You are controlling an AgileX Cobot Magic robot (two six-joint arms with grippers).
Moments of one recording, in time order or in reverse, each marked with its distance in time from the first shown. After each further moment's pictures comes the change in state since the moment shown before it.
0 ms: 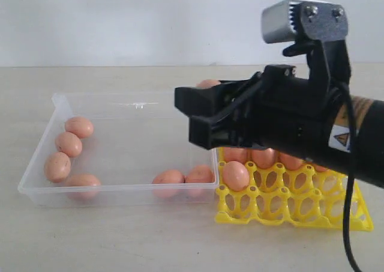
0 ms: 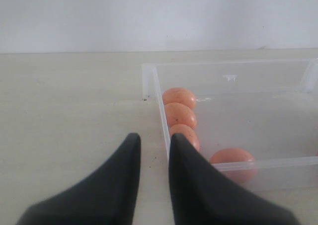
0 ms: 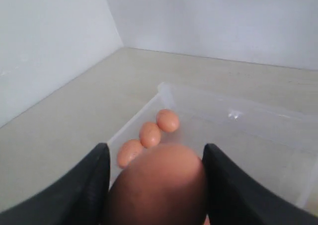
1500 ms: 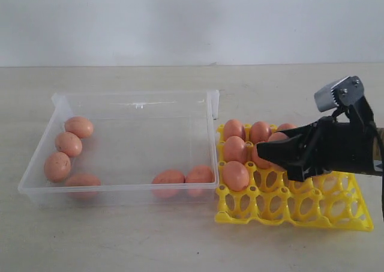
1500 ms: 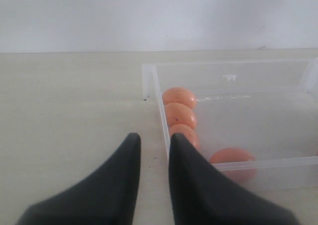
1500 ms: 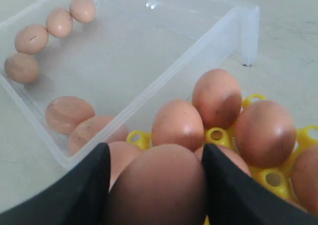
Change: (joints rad) left arm 0.000 0.000 0.000 0.000 0.000 0.000; right arm -0.765 0.485 0.047 -1.137 -0.526 0.398
